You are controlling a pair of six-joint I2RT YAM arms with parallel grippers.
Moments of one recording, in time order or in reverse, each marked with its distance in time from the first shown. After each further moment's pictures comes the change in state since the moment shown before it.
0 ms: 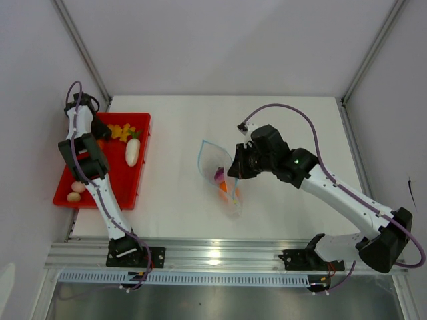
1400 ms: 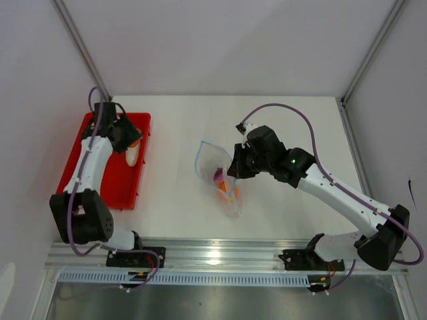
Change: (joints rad) left arm -0.237 -0.887 -0.871 0.354 0.263 -0.137; right arm 0.026 0.019 0.010 -0.011 0.074 0.016
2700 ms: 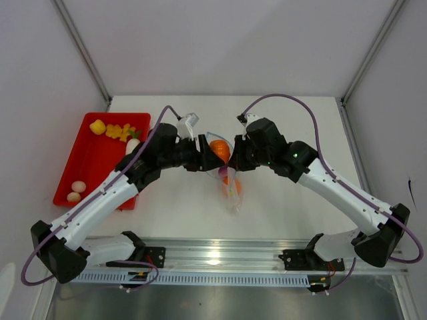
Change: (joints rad) left arm -0.830 -0.366 -0.177 0.292 0.381 -0.110; right arm 0.006 0.038 0.137 -0.079 0.087 -0.005
